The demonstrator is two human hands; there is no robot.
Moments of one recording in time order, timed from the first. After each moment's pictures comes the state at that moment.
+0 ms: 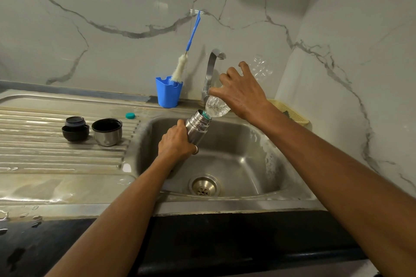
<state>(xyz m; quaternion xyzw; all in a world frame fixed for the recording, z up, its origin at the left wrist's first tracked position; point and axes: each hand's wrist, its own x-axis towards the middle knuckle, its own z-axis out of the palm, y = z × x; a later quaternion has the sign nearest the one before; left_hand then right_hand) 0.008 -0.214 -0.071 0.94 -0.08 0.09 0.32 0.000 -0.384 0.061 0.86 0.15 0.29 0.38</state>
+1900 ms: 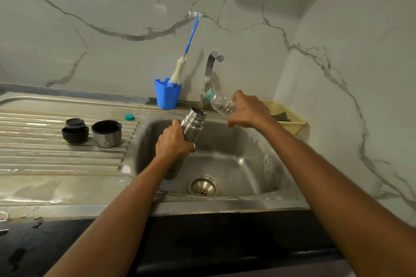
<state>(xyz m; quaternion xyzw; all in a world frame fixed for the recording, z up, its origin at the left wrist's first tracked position) 0.006 -0.212 -0.069 0.93 -0.05 0.10 0.36 -0.009 -0.403 0.039 0.99 -0.05 0.12 -0.07</state>
